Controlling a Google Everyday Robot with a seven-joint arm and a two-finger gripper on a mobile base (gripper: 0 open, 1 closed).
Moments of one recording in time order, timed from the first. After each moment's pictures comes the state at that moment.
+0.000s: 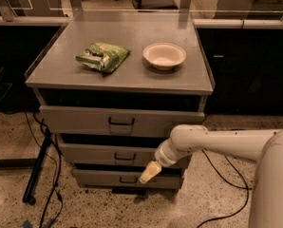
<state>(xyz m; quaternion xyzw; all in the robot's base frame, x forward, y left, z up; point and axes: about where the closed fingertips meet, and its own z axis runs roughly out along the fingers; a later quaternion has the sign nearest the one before) 0.565 -0.056 0.462 -0.47 0.85 0.16 0.18</state>
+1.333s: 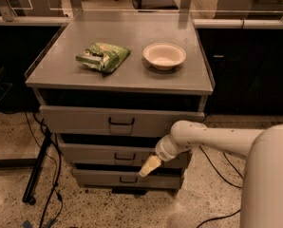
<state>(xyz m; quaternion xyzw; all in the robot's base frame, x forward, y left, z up) 0.598 -0.056 0.447 -0.46 0.85 0.17 0.19</state>
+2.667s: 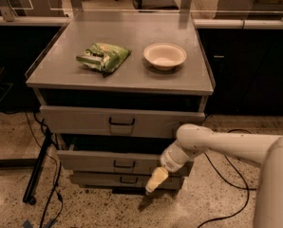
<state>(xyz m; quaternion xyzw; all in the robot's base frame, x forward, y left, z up) 0.535 -0.072 0.444 -0.49 0.84 0.21 0.12</state>
